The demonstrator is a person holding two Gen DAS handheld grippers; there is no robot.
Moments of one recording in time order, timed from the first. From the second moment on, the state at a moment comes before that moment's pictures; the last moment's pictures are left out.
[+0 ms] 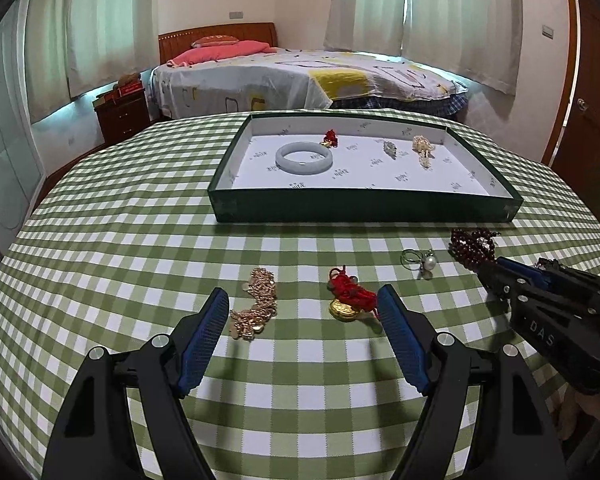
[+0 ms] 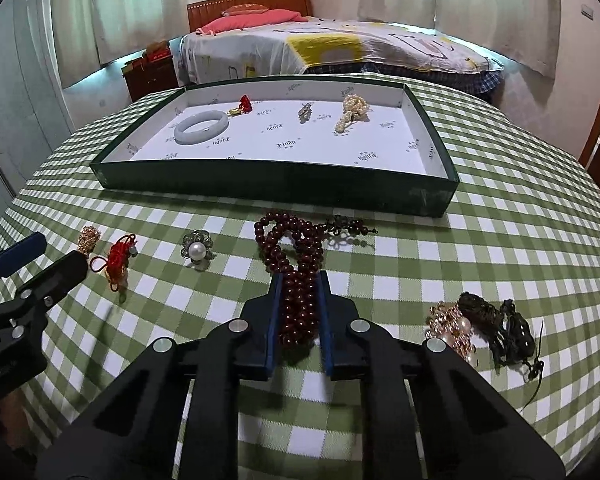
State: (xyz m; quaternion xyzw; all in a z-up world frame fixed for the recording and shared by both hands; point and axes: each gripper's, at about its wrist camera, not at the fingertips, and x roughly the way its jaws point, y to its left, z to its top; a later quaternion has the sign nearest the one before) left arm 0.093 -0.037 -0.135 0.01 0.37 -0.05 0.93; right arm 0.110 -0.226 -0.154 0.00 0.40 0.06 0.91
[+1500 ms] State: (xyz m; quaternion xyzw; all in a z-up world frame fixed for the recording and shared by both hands) left arm 0.117 -0.061 -0.152 0.04 0.40 -0.04 0.91; right arm 0.098 -0.244 -0.154 0.05 0.39 0.07 0.92
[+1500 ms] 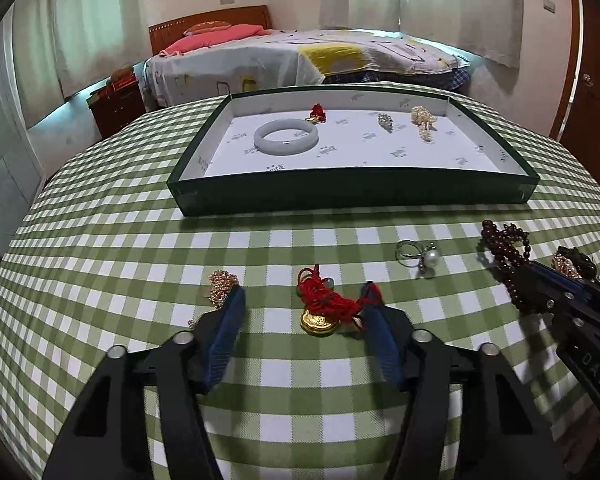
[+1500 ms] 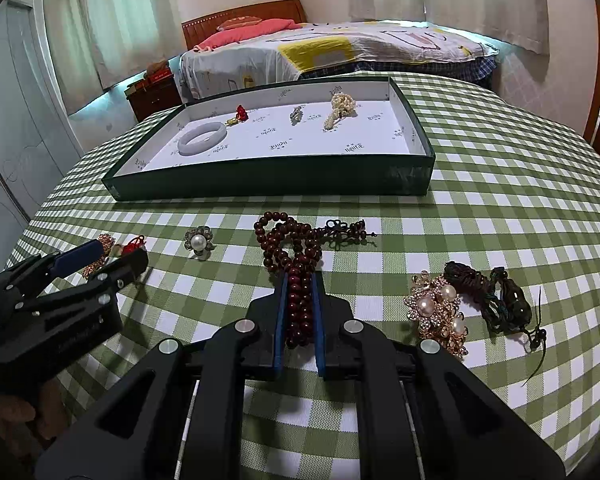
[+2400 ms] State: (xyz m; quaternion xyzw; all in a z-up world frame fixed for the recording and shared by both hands) left arm 0.111 -0.050 -0.149 0.02 0.40 -0.07 0.91; right arm 0.096 -0.245 -0.150 0.05 0.38 0.07 0.92
